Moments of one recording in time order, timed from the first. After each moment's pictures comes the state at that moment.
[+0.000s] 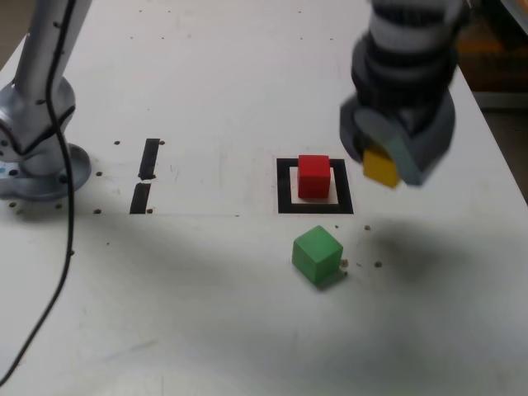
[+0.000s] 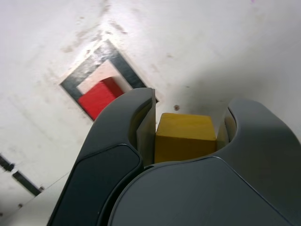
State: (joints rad) arm -0.40 2.11 -1.98 1.40 0.27 0.34
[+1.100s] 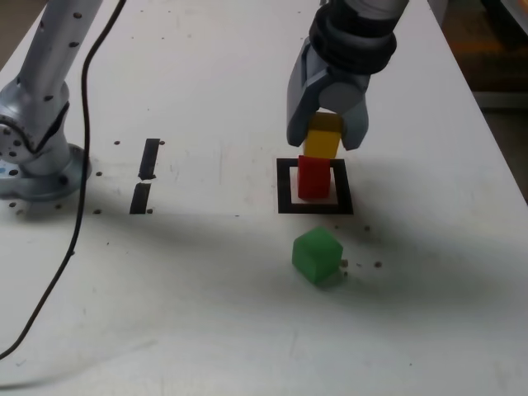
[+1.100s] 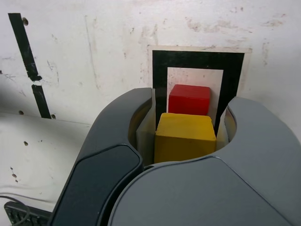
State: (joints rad) arm -0.17 2.14 -1.89 1.57 0.09 -0.11
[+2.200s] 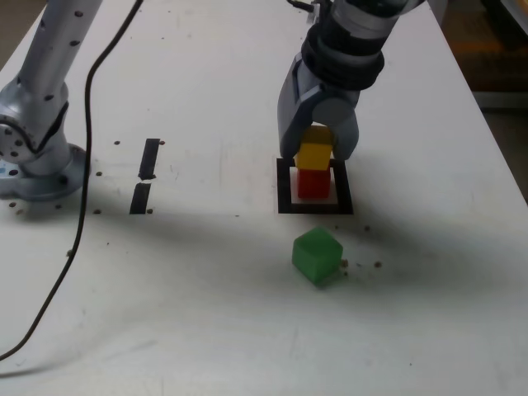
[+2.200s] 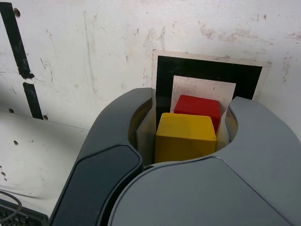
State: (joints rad) arm -0.14 2.14 -1.78 1.47 0.06 -0.14
